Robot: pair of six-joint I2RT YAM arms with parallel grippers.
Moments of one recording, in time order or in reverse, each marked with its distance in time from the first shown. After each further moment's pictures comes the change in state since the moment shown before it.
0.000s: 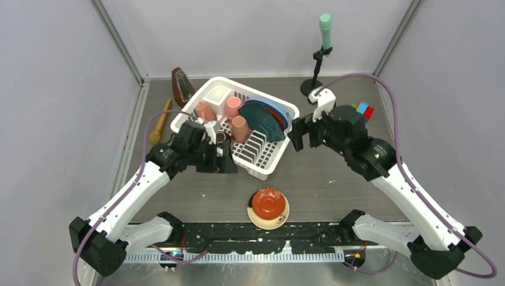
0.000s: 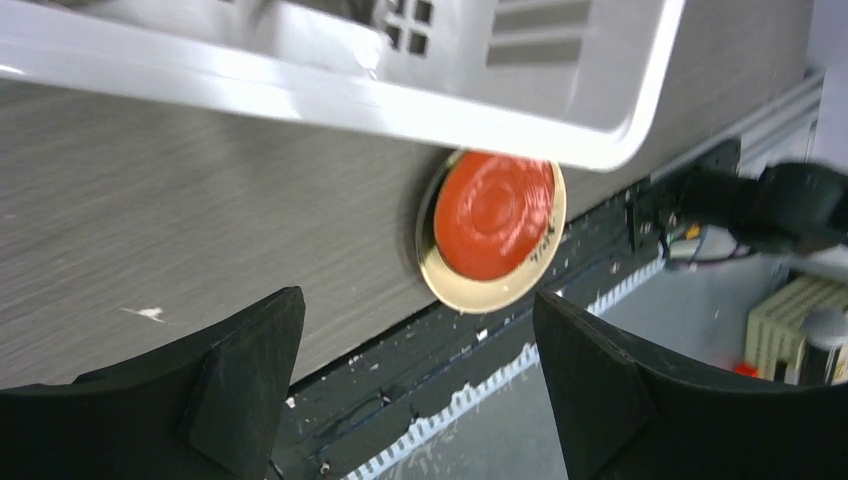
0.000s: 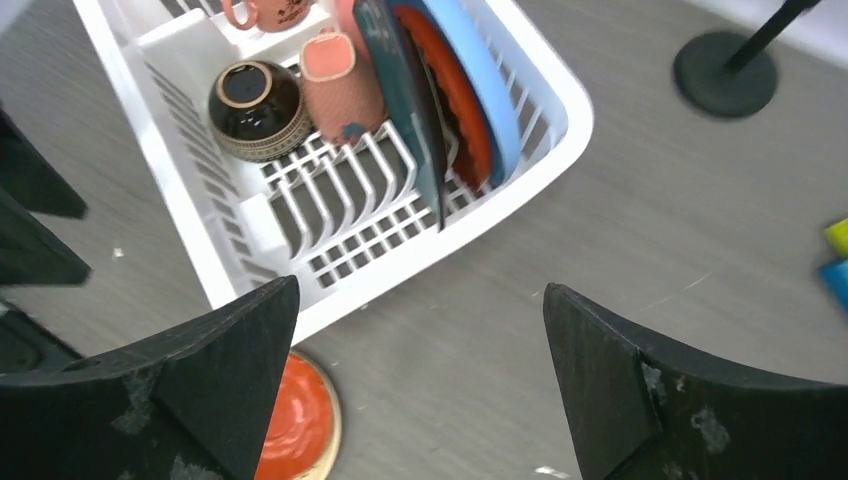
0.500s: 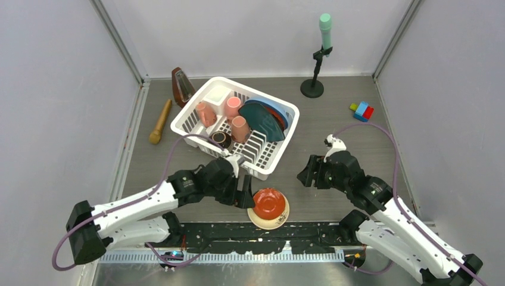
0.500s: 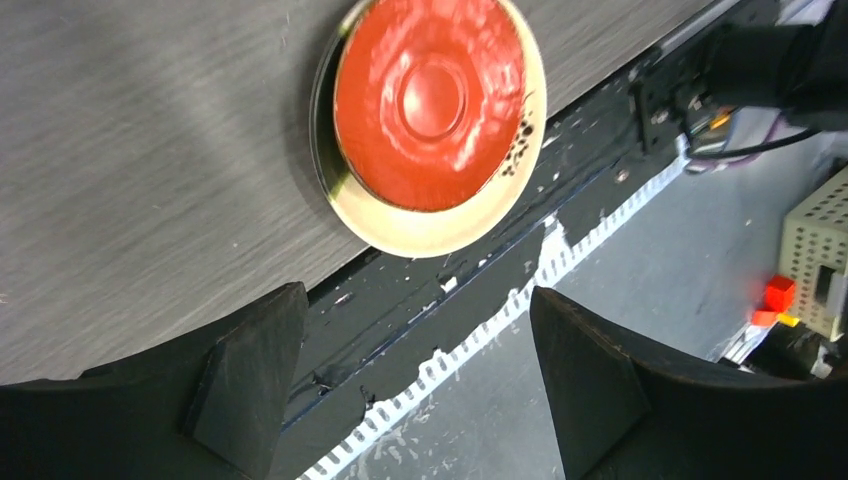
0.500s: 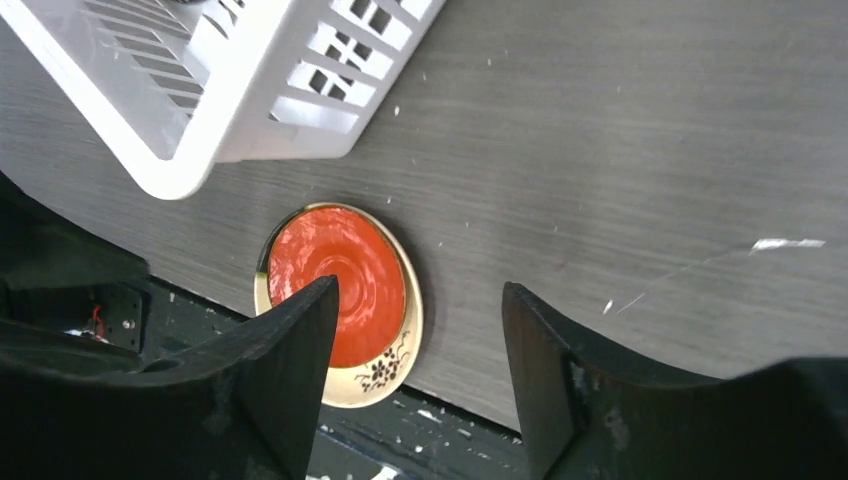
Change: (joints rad) left arm -0.455 -0.087 -0.262 0.221 -0.148 -0.254; right arm 0.000 -0.383 -0.592 -0.040 -0.047 0.551
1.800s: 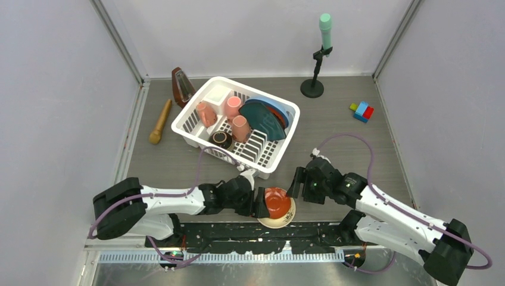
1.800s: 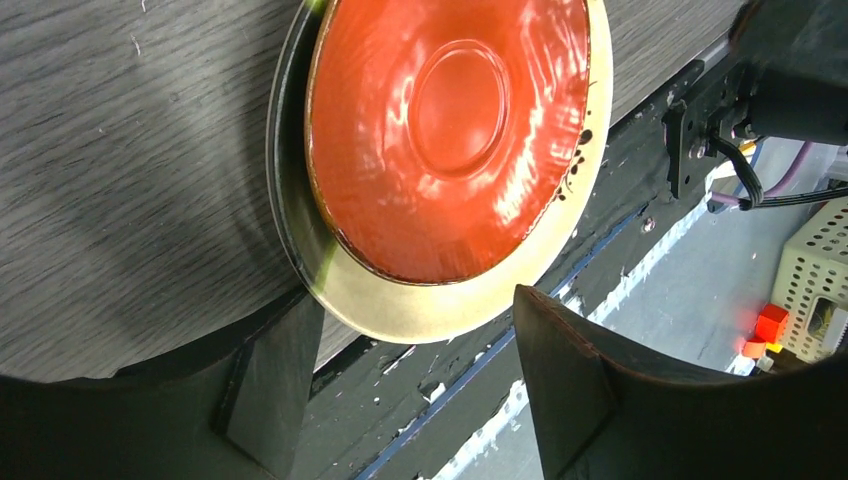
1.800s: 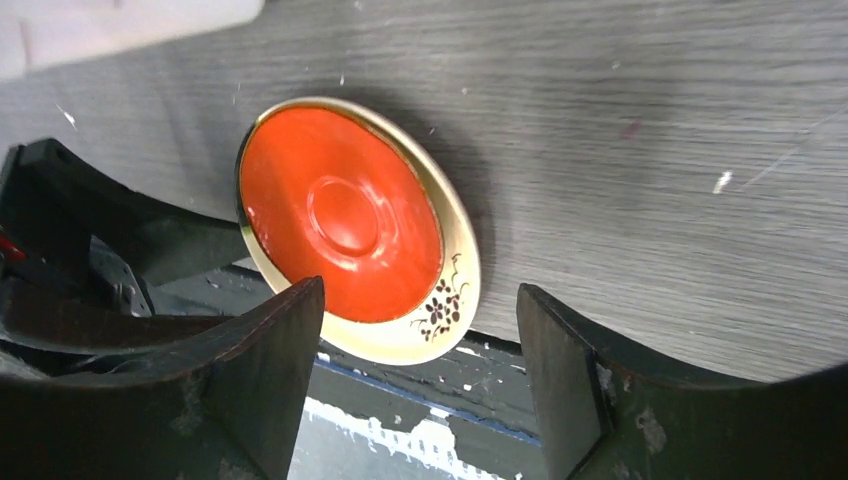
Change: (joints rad) left arm -0.187 0.338 -0.245 0.619 -0.067 -0.215; right arm 0.123 0.167 -0.122 0.001 -0.060 0.371
